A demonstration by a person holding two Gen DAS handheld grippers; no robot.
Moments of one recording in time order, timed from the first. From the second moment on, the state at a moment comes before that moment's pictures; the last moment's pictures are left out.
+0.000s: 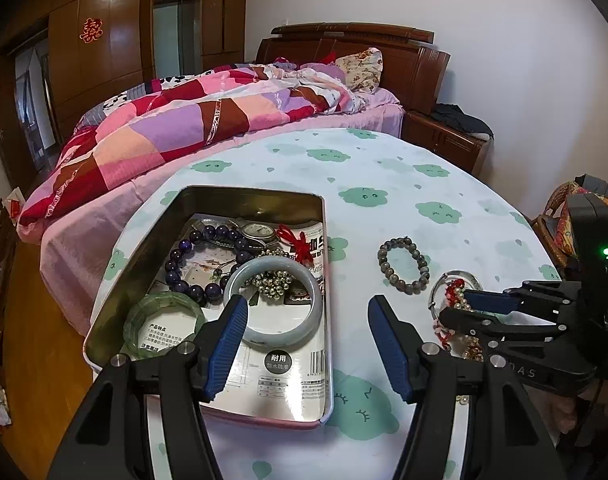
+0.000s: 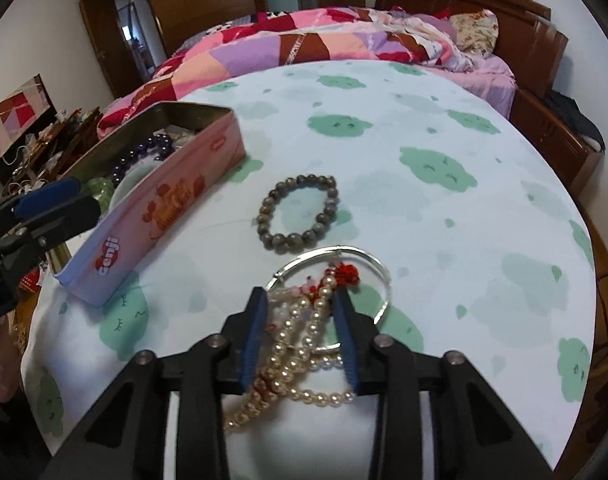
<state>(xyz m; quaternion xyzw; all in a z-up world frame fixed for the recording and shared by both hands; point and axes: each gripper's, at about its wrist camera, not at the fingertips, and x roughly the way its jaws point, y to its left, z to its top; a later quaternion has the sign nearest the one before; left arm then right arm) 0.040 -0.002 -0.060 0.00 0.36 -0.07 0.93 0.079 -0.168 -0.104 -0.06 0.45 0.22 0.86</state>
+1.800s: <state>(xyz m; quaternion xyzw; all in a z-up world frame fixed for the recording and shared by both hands) 0.131 -0.103 -0.102 0.03 0.45 -0.16 0.88 0.092 -0.245 -0.092 0.04 0.38 0.13 0.91</state>
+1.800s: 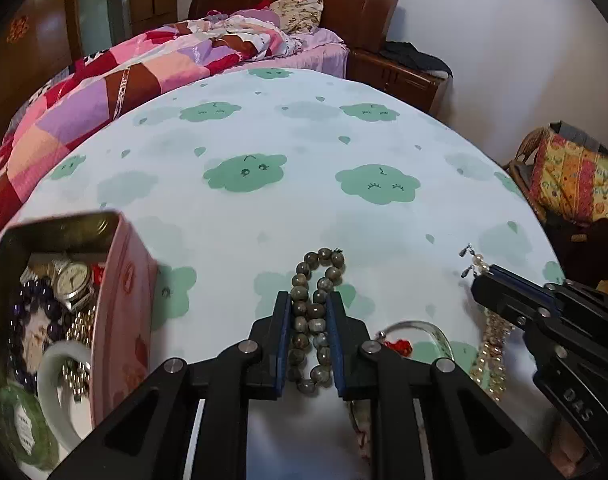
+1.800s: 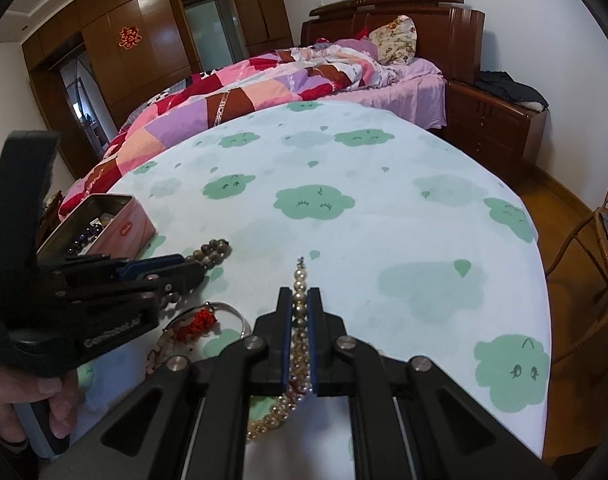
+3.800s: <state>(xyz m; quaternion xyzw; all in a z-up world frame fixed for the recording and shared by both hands) 0.027 -0.016 0.004 -0.01 0.30 -0.13 0.94 0.049 -0.179 0.027 0.01 0.24 0.25 0.94</state>
